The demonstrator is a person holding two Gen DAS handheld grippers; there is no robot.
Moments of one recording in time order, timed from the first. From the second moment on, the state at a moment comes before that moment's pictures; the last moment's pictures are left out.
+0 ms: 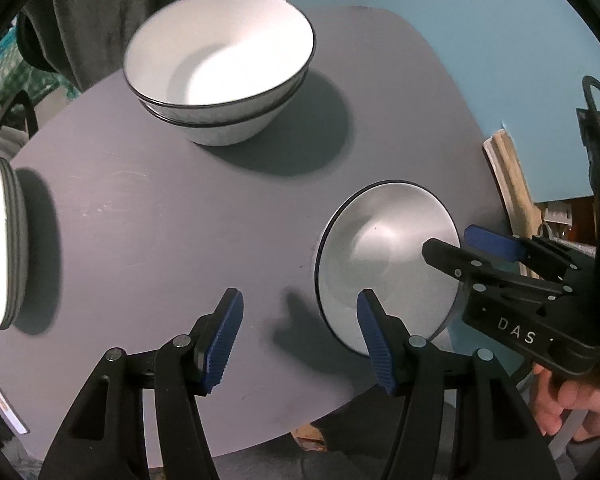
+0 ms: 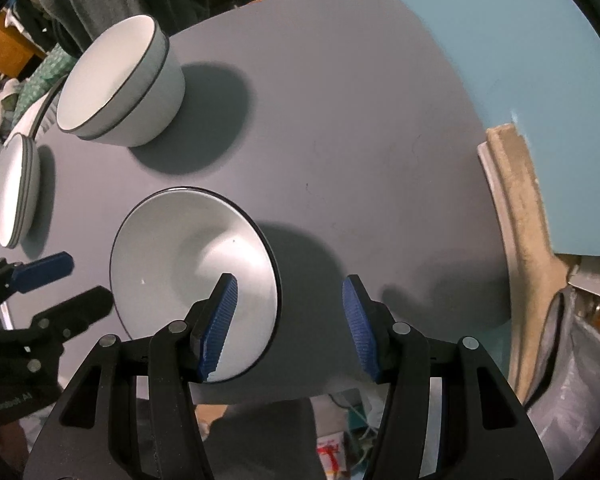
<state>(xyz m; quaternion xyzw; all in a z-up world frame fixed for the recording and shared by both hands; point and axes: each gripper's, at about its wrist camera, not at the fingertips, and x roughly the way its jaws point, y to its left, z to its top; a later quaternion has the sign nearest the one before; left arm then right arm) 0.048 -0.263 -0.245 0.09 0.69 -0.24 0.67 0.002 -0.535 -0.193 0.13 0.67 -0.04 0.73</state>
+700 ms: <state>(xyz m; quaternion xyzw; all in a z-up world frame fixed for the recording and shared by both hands) 0.055 -0.264 -0.280 0.07 0.73 -0.23 0.64 0.025 -0.519 -0.223 0.11 0.70 0.00 0.70</state>
